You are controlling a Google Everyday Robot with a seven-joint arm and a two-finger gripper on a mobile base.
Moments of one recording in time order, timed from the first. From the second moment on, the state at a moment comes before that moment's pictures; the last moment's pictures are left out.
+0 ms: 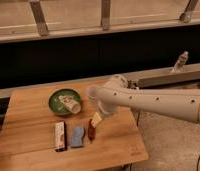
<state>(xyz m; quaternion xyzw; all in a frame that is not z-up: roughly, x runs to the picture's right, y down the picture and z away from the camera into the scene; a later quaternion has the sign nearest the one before) 0.031 0.155 0.747 -0.29 0.11 0.47 0.83</state>
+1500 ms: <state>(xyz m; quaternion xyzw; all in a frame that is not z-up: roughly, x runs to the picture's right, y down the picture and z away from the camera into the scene) 0.031 0.155 0.747 -0.29 0.11 0.47 0.83</state>
